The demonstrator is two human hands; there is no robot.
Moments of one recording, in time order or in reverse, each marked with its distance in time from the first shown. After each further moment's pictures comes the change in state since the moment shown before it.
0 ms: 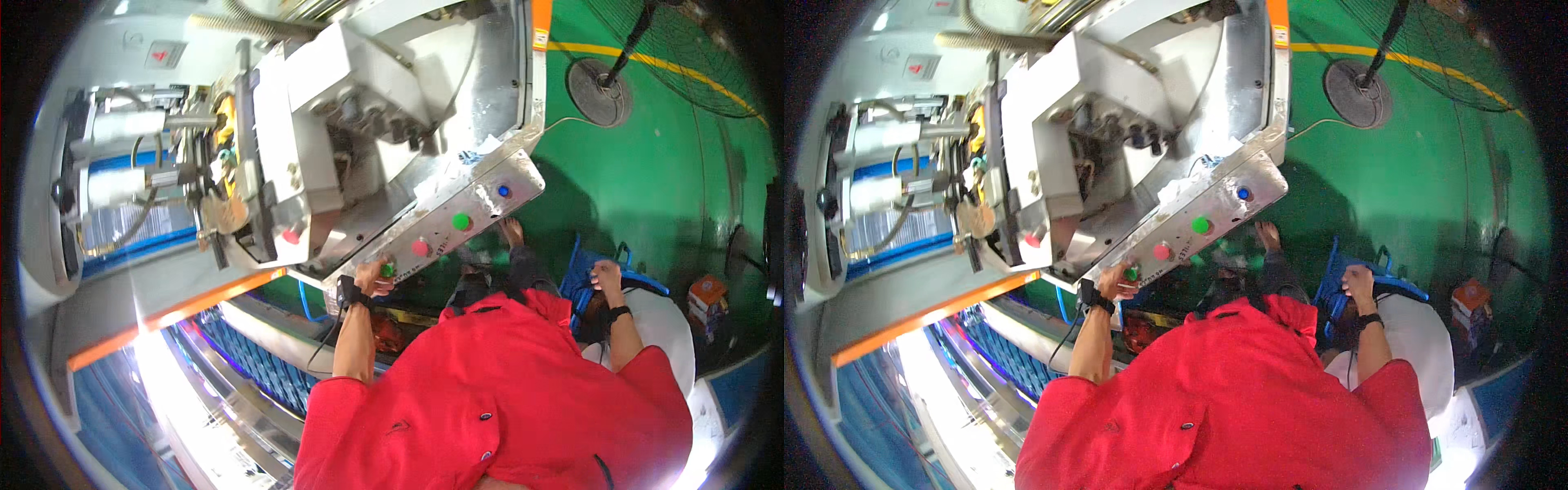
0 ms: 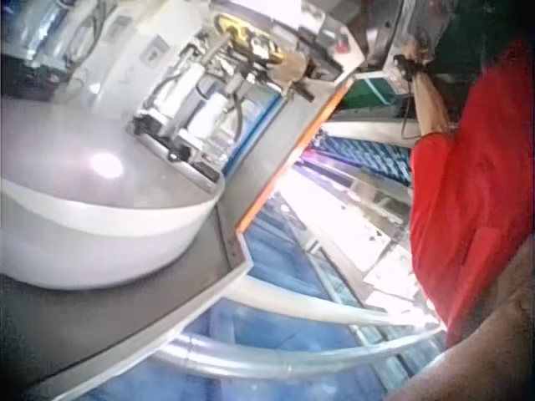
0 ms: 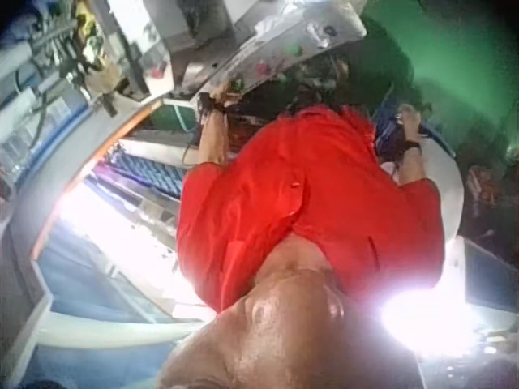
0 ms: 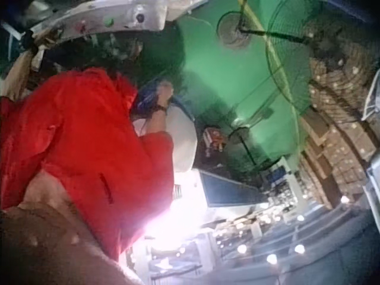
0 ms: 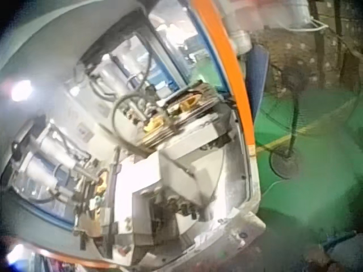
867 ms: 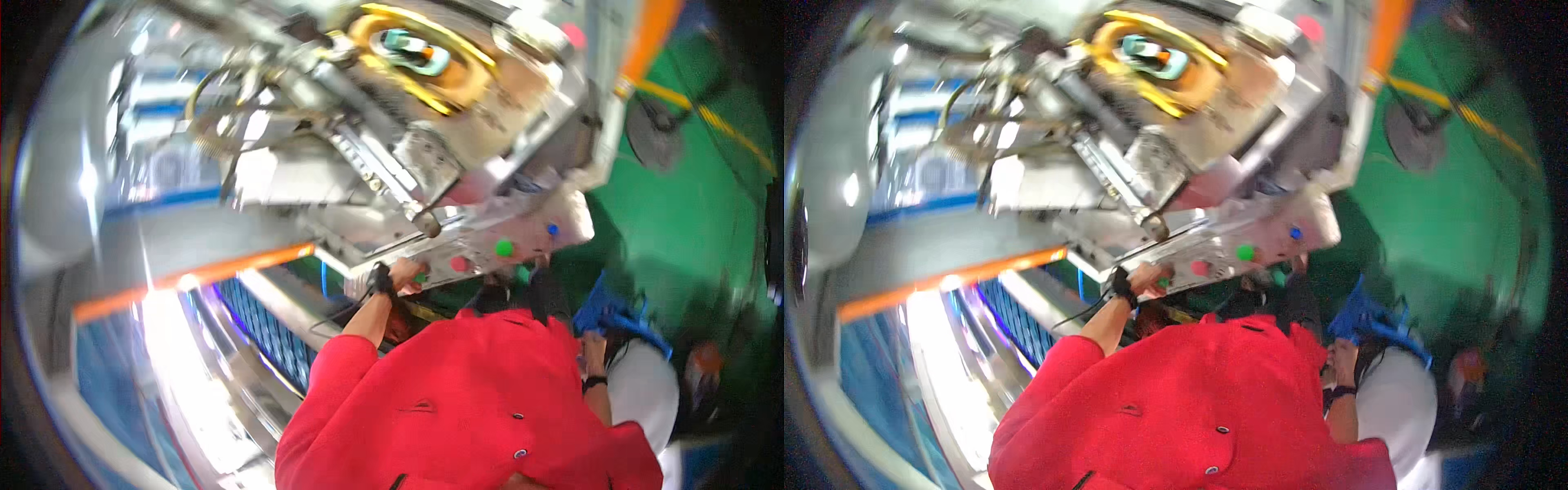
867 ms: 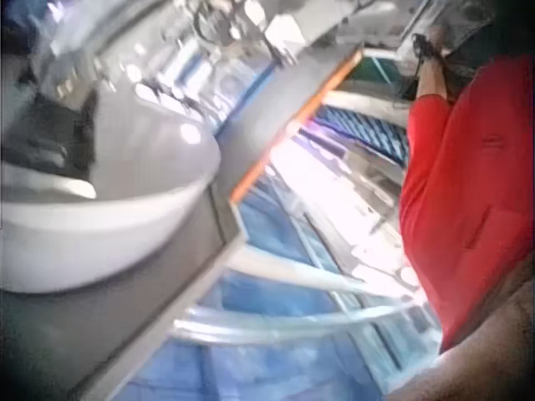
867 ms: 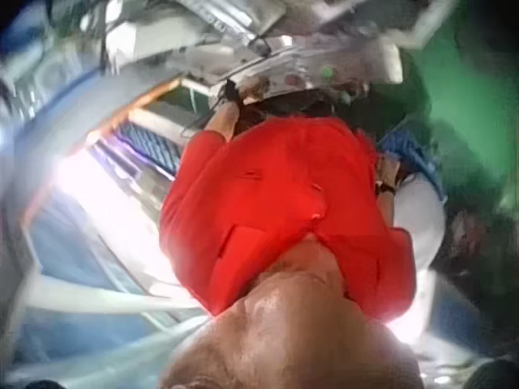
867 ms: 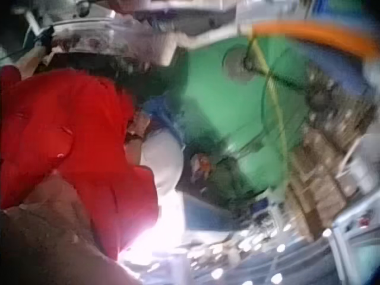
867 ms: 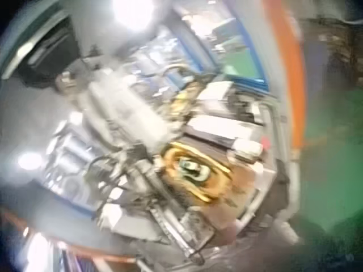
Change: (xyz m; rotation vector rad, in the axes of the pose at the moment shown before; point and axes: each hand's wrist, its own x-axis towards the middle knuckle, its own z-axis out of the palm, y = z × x) left_hand 0.083 -0.009 -0.016 0.709 -0.287 0.229; right_hand -0.041 0.061 0.057 0.058 -0.211 0.097
